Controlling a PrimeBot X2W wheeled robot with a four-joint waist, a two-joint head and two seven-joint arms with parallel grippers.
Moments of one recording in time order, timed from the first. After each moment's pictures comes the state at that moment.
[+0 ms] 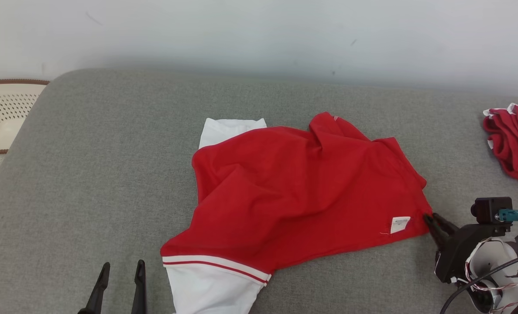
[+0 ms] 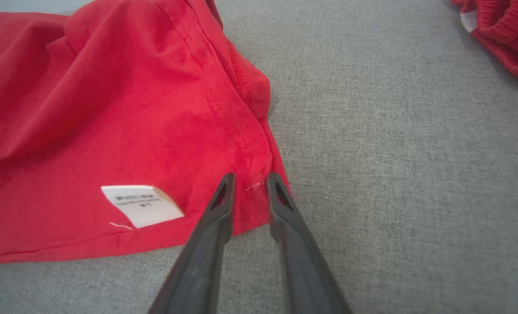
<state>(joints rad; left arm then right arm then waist) 0.00 0.05 -0.02 0.04 -0.17 0.02 -0.26 -0.56 -0.57 0.87 0.71 0.96 0.13 -0.06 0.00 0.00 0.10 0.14</state>
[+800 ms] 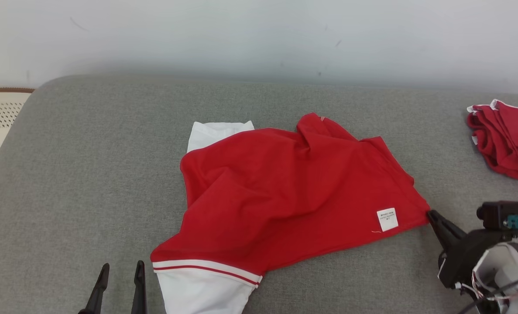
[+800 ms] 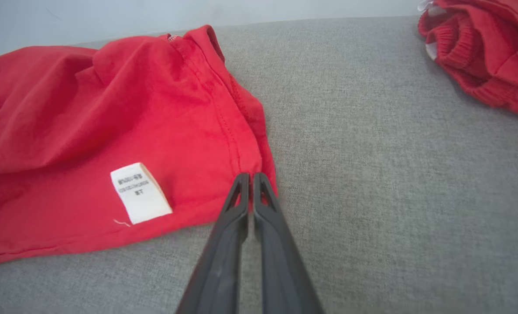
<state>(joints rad) 0.00 0.05 -0.03 0.04 -0.17 0.03 -0.26 -0.51 -0.61 0.85 0.60 0.96 0.13 -0.12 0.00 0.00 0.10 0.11</state>
